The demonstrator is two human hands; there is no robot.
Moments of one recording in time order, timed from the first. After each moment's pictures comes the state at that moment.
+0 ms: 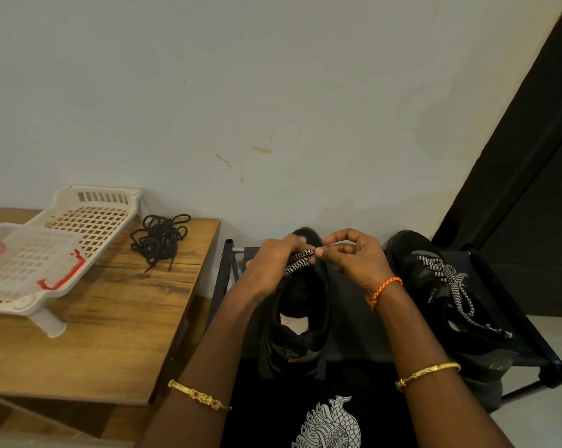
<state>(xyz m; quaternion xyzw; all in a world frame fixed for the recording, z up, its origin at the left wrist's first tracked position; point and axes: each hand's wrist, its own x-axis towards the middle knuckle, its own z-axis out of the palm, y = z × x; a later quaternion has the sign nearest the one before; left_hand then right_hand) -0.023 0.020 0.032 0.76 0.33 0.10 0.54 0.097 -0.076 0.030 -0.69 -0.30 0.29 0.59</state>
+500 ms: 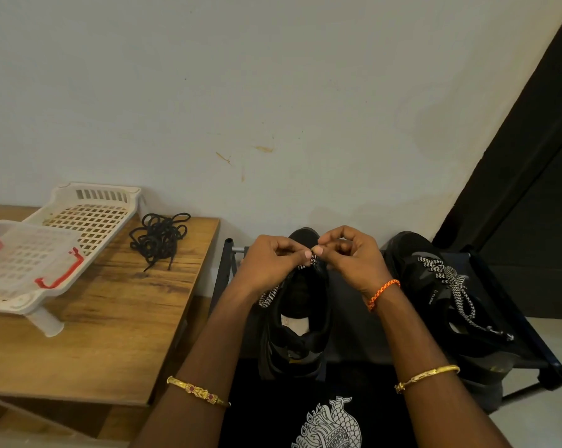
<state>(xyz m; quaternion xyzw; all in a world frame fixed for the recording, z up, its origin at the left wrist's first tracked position) -0.033 0.023 0.023 0.74 0.32 0.21 0.55 0.096 -0.070 0.025 -0.69 -0.36 0.25 0.58</state>
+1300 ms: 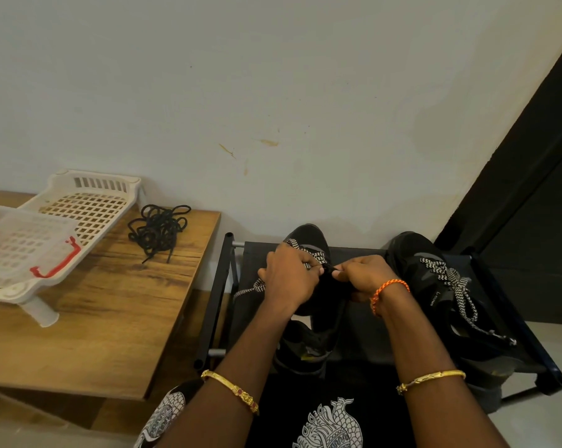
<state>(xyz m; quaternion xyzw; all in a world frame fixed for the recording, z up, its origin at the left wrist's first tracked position) 0.003 0.002 -0.008 0.80 0.46 0.19 0.34 0.113 -0.071 0.002 -0.81 -0.18 0.34 0.44</state>
